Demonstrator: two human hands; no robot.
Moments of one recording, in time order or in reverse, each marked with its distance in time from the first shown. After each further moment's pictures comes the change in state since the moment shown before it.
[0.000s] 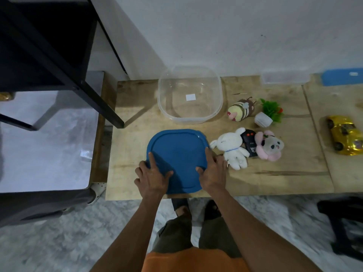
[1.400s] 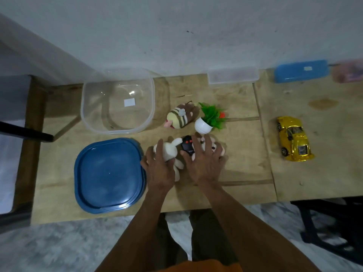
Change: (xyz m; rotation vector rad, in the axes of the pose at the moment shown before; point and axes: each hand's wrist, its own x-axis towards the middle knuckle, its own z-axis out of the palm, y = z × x) left_hand -0.031 0.227 0.077 -0.320 0.100 0.245; right_hand 0.103 0.132 -0.106 -0.329 0.274 -0.106
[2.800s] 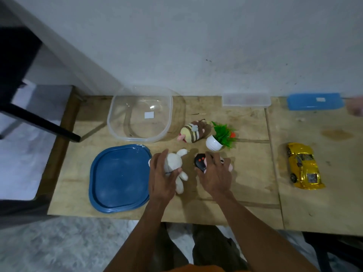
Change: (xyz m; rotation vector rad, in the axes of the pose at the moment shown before) left_hand -0.015 -0.003 -0.021 -0.298 0.178 0.138; right_hand 0.017 0.022 -0.009 0.032 -0.037 -0.222
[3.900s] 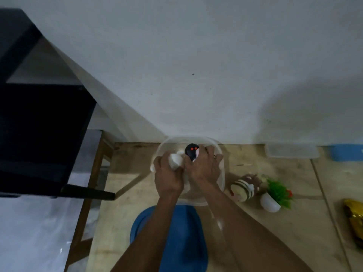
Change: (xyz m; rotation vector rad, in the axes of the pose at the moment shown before) left_hand 0.225 -0.010 -0.120 0.028 0.039 -0.222; right_hand 0.186 -0.266 -0.055 0.242 -0.078 0.282
